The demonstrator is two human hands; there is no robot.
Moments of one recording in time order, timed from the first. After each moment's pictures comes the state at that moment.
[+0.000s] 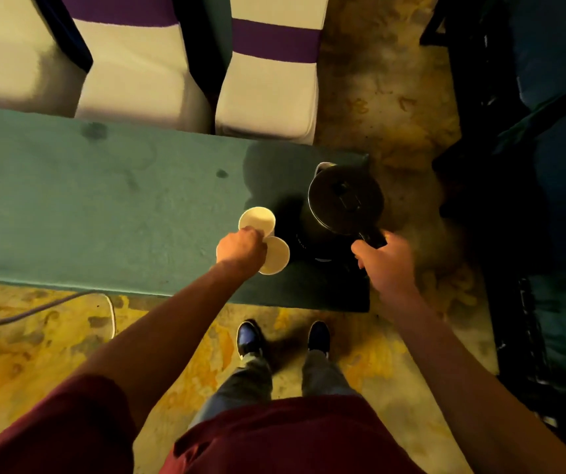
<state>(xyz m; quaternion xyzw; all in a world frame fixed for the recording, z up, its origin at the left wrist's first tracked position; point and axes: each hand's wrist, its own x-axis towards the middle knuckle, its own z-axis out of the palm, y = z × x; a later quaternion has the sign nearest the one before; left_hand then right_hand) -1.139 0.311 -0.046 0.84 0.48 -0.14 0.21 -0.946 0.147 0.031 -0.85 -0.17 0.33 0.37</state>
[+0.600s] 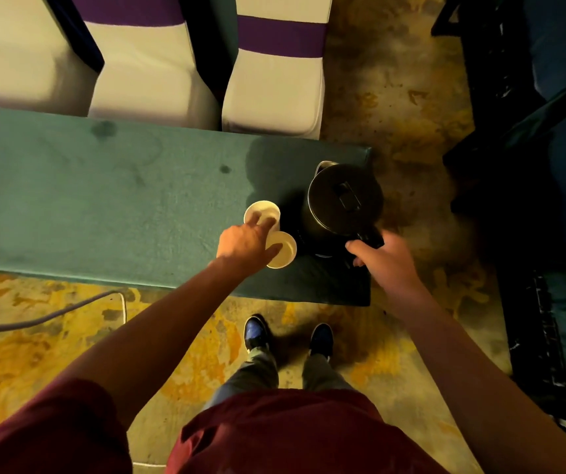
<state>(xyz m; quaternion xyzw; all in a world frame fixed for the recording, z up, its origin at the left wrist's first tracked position) -1.142 0.302 -0.029 0.90 0.39 -0.13 0.15 -0.938 0.133 0.037 -0.82 -0.17 0.42 0.36</state>
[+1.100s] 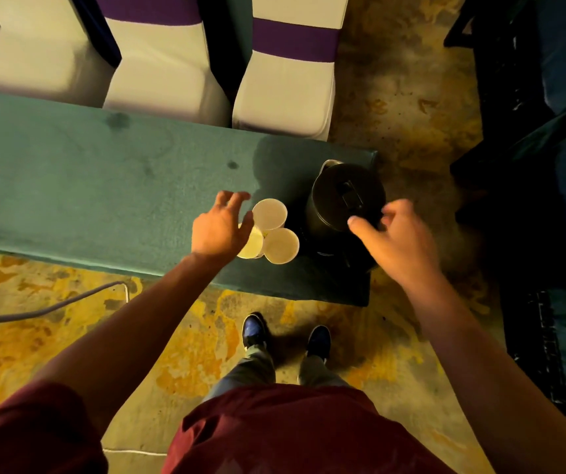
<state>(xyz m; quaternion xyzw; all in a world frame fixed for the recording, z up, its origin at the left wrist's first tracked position) -1.176 0.309 -0.001 0.86 0.48 0.11 0.15 -0.932 0.144 0.092 -0.88 -0.32 0.28 0.21</state>
